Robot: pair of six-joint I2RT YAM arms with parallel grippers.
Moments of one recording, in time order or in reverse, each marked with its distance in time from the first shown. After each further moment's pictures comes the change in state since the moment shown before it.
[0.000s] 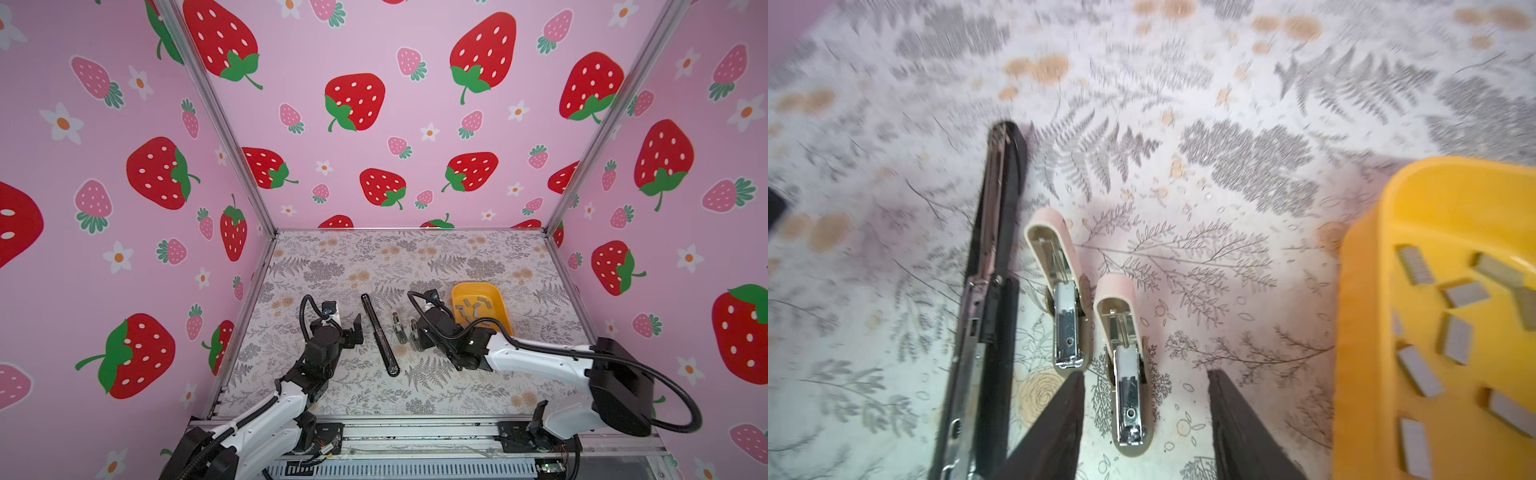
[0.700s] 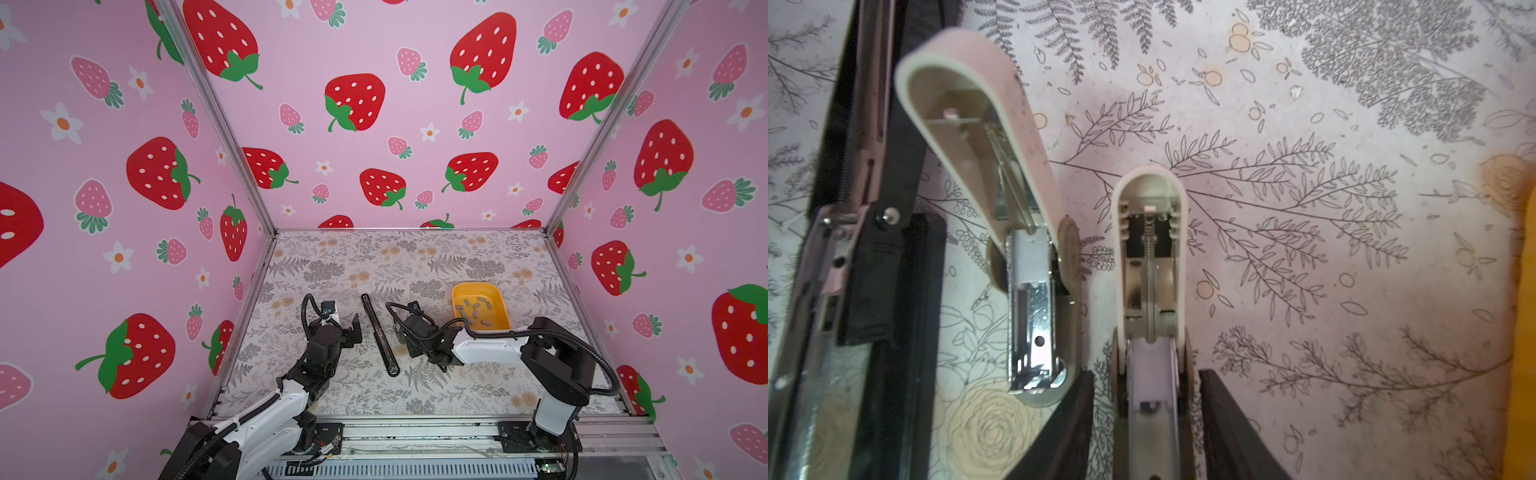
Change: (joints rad) left arm 0.000 0.049 0.016 -0.013 -0.081 -0.014; right arm 0.000 0.396 0.102 0.037 -0.108 -0.005
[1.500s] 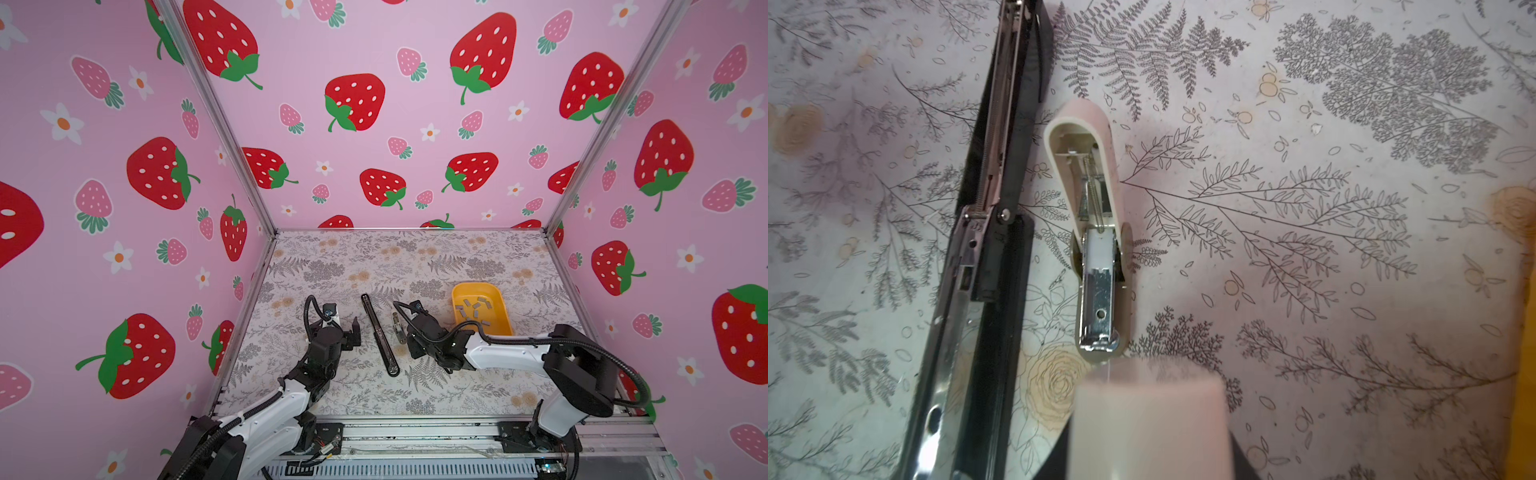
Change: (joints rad) left arm 0.000 0.040 -0.010 0.021 -0.019 0.026; right arm 0.012 -0.089 -0.055 0.071 -0.062 -0.035
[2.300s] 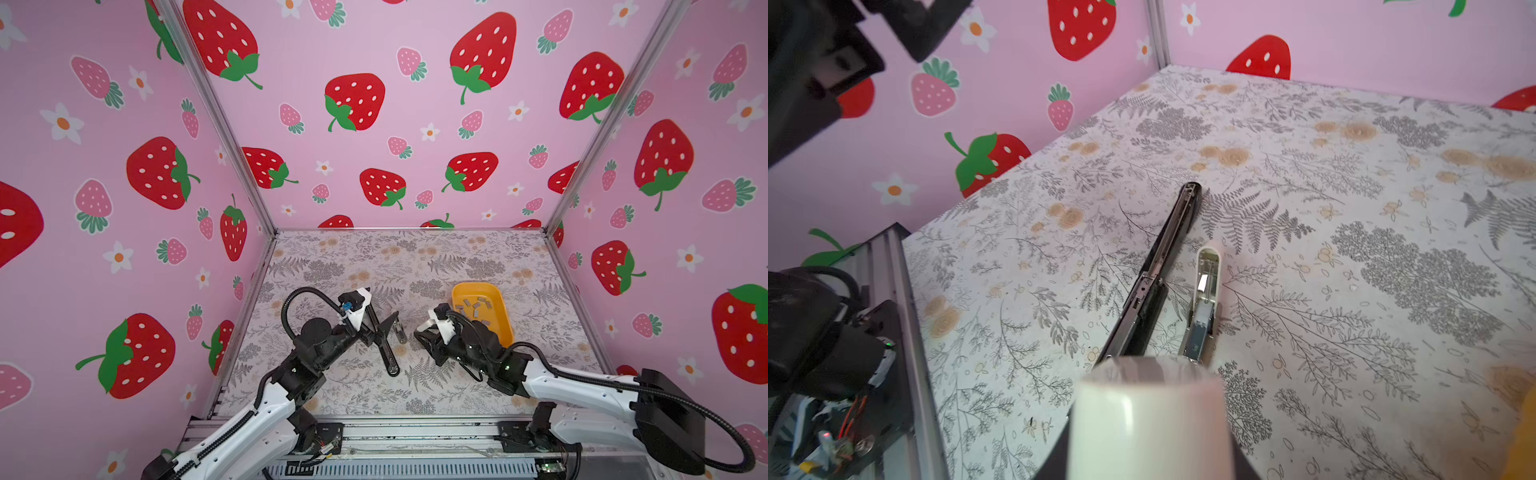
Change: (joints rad) left arm -0.151 -0.261 0.209 -0.073 0.467 0.231; right arm -0.042 -0.498 -0.369 0.391 -0.266 -0.222
